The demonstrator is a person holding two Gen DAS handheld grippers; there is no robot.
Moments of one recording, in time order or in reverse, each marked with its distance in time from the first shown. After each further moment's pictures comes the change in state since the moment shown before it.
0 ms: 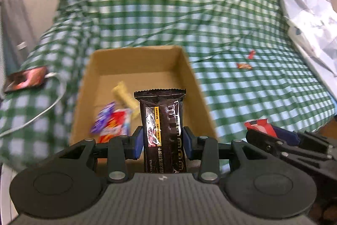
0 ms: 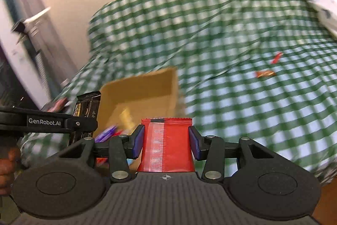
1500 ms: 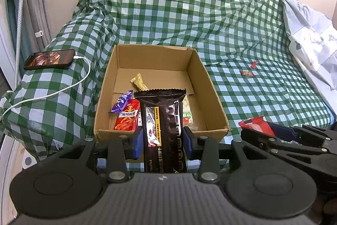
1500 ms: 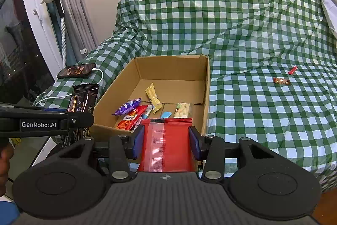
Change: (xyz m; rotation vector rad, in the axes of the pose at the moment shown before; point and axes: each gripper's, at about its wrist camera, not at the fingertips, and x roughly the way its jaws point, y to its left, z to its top) left arm -0.047 0.038 -0.050 -0.079 -0.060 -0.019; right arm -0.024 0.074 -0.027 -0.189 0.049 -0.004
